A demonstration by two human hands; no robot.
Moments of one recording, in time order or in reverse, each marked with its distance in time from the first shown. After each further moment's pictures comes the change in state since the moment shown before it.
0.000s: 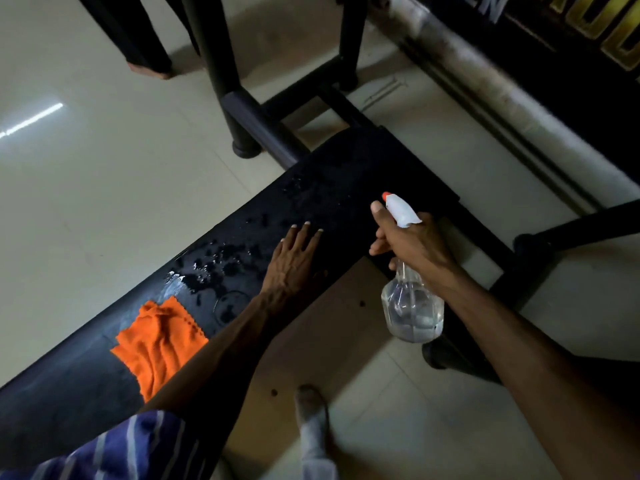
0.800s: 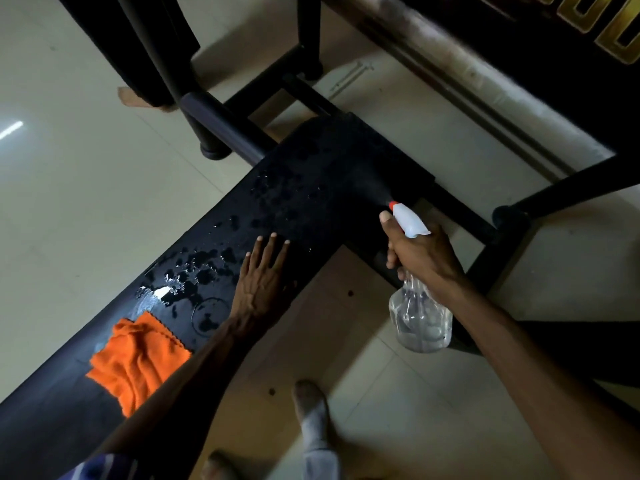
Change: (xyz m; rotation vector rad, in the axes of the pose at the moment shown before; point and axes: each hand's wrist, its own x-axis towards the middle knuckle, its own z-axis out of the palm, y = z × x) left_hand -0.025 -0.008 0.022 0.042 0.030 -0.017; right_hand -0.022 0.042 -0.044 -0.008 0.113 0.057
